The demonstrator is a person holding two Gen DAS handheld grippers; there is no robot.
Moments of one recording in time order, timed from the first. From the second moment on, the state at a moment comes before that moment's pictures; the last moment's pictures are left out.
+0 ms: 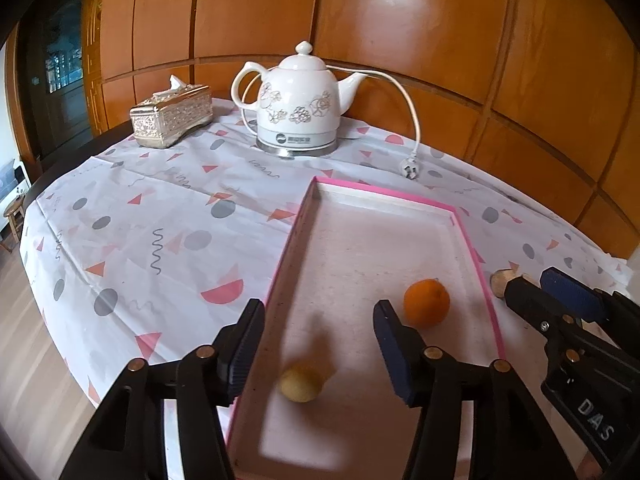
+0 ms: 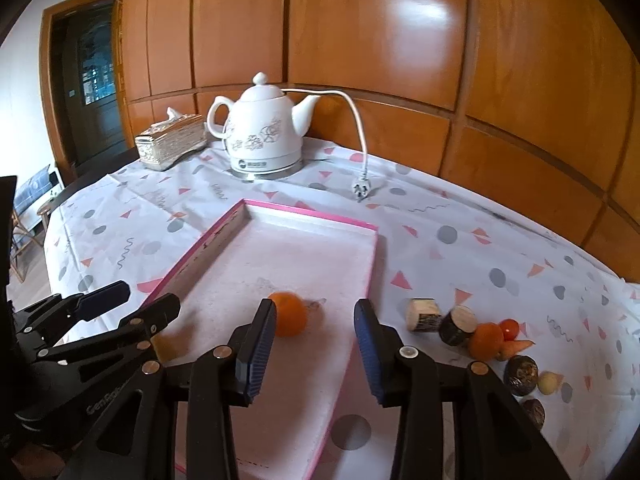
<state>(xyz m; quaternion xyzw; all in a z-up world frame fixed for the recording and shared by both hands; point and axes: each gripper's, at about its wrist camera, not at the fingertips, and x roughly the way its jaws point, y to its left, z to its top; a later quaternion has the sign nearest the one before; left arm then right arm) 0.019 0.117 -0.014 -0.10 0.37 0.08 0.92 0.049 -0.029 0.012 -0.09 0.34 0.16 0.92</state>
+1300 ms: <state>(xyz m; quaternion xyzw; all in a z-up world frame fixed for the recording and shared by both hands) 0.015 0.028 0.004 -0.02 0.37 -0.01 0.93 0.036 -0.137 0.014 -0.02 0.32 0.04 0.95</state>
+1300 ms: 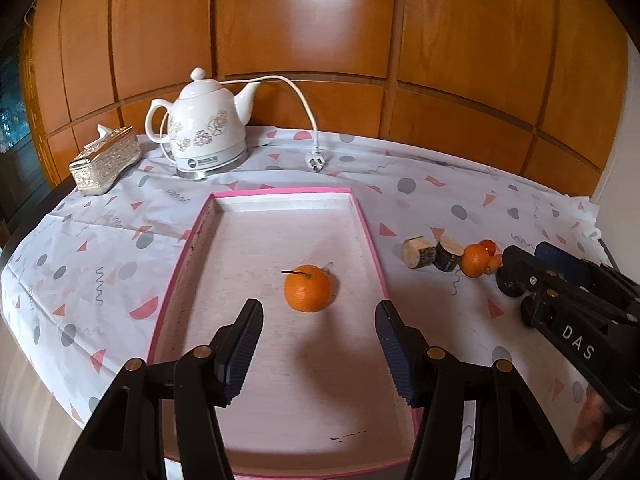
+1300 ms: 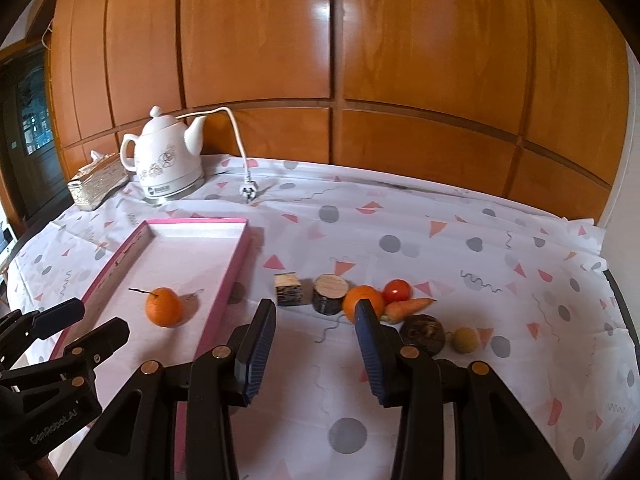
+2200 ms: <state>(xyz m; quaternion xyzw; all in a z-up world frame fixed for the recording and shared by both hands) 0.094 -0.054 -0.018 0.02 0.42 -0.11 0.90 0.033 -0.262 -0.028 0.05 0.37 -0.08 0.92</state>
